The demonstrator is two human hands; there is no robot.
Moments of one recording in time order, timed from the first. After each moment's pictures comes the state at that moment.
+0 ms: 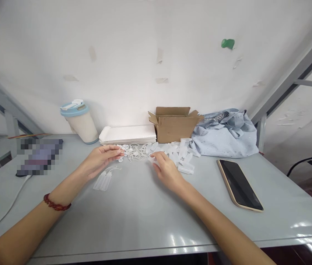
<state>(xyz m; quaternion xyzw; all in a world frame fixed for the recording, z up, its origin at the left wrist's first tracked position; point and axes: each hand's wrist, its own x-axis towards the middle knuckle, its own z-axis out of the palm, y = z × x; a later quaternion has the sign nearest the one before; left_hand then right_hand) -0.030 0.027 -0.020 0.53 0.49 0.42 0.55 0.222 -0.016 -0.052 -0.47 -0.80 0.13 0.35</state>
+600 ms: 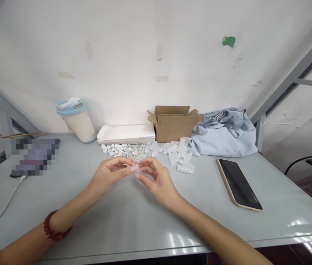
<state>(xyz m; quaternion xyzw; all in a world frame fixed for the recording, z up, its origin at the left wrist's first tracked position) 0.012 -0.027 -0.017 0.59 0.40 0.43 0.55 0.189 -0.052 -0.039 -0.36 -0.61 0.50 0.51</state>
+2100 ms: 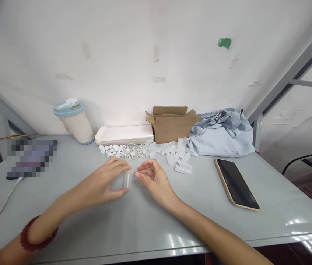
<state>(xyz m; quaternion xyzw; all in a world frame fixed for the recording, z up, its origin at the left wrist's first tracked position) -0.013 -0.028 -0.009 0.92 0.33 0.17 0.10 0.186 -0.050 -0.039 -0.42 -0.50 0.57 0.49</state>
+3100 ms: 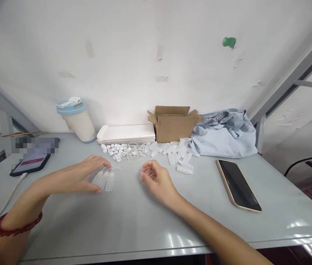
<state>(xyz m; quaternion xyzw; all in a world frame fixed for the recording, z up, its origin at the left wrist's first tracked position) -0.071 -0.009 0.013 0.83 0.48 0.04 0.27 0.193 -0.048 -0.044 -0.48 -0.61 0.47 0.42</state>
